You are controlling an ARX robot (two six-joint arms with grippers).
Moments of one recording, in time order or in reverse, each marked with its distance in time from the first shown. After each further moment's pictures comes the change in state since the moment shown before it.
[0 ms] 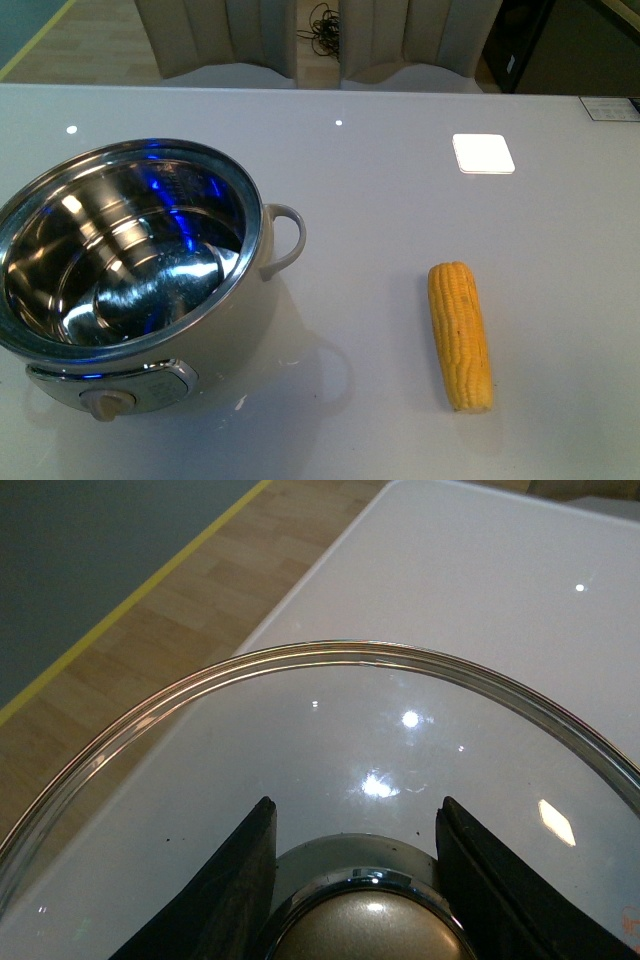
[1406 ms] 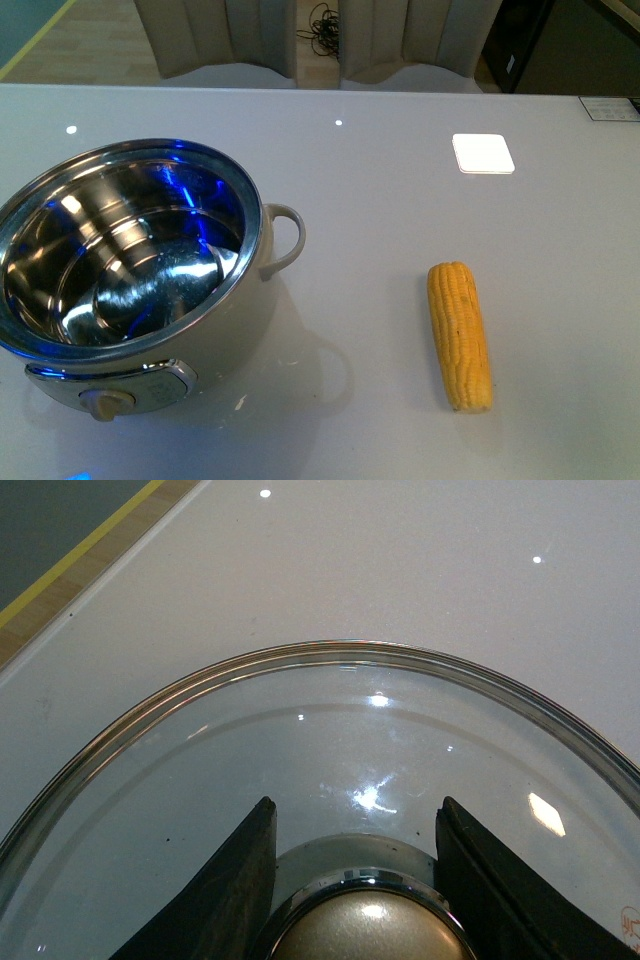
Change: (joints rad) left arm -0.023 0.682 0.371 0.279 0.071 0.011; right arm 0.000 0.000 0.000 0.000 0.000 0.000
